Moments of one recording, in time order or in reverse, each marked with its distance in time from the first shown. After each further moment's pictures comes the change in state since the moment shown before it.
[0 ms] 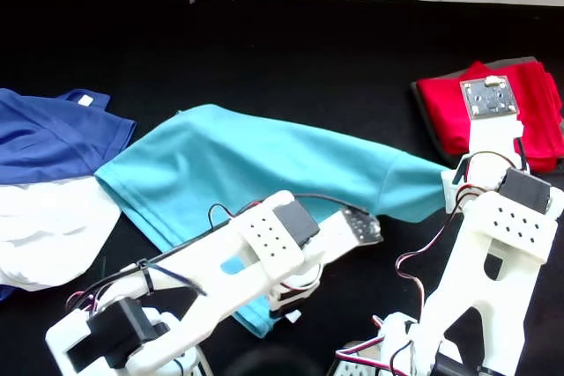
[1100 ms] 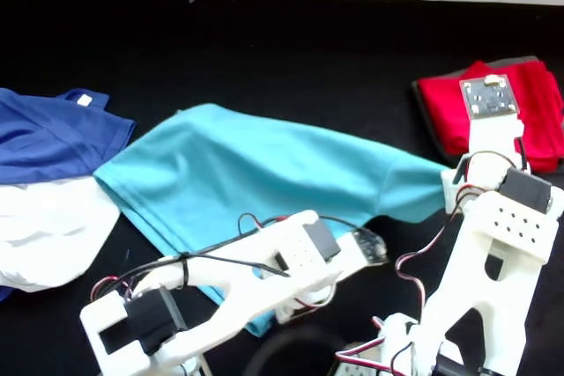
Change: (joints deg) left arm 5.1 10.4 -1.5 -3.6 4.0; right arm -0.2 0.0 0.0 0.0 0.0
